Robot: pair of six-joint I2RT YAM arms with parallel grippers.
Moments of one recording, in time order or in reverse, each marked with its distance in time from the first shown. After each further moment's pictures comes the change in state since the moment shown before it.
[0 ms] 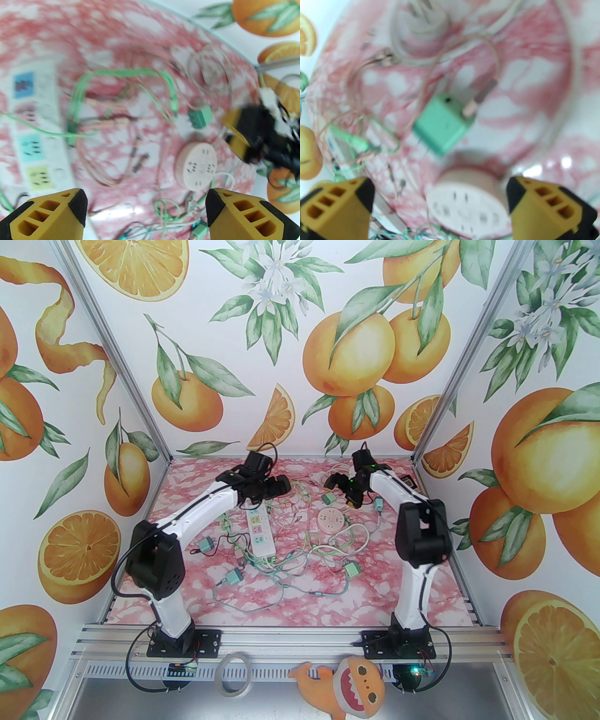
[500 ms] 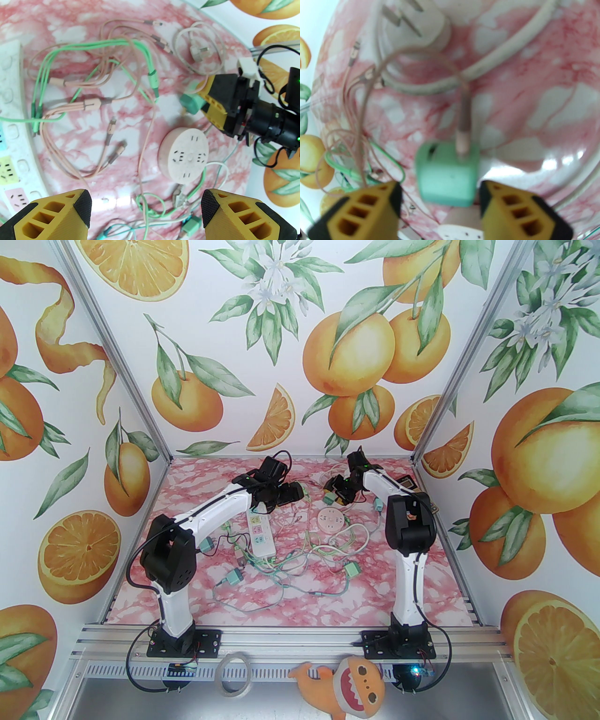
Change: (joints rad) left arm -0.117 0.121 0.044 0.032 0.092 -0.085; right arm 0.000 0.283 0.176 0.033 -0.120 0.111
